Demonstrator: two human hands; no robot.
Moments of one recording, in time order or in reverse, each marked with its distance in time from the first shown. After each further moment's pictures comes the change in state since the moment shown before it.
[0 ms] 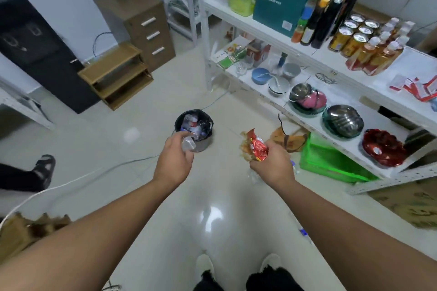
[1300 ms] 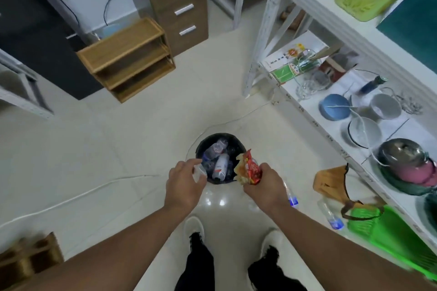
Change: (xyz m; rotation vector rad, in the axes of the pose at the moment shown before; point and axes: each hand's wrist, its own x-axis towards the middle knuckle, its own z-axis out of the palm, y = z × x) left_hand 0.367 -0.191 0.079 -0.016 -0.043 -0.304; right_hand 0.378 -0.112 0.257 -0.121 -0.318 0.072
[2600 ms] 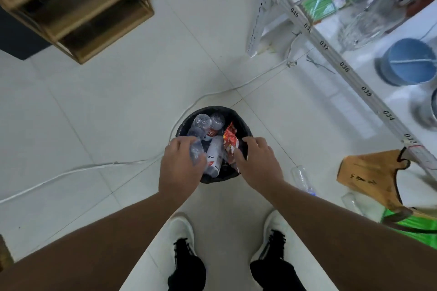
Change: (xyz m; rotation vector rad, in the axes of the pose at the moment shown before) left_hand 0.150 -0.105 0.195 0.079 0.094 0.088; right_hand 0.225 0.110 0.145 -0.217 -0.061 -0.139
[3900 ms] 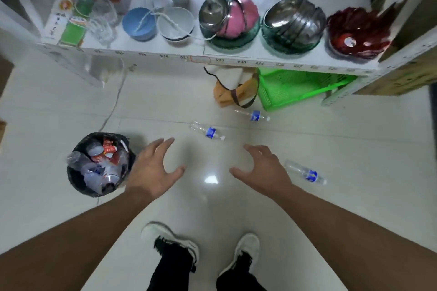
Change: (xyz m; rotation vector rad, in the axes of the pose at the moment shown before) left_hand -0.241 0.233 0.067 0.437 -0.566 0.699; right_hand -0.424 0.290 -0.074 0.479 0.242 0.584
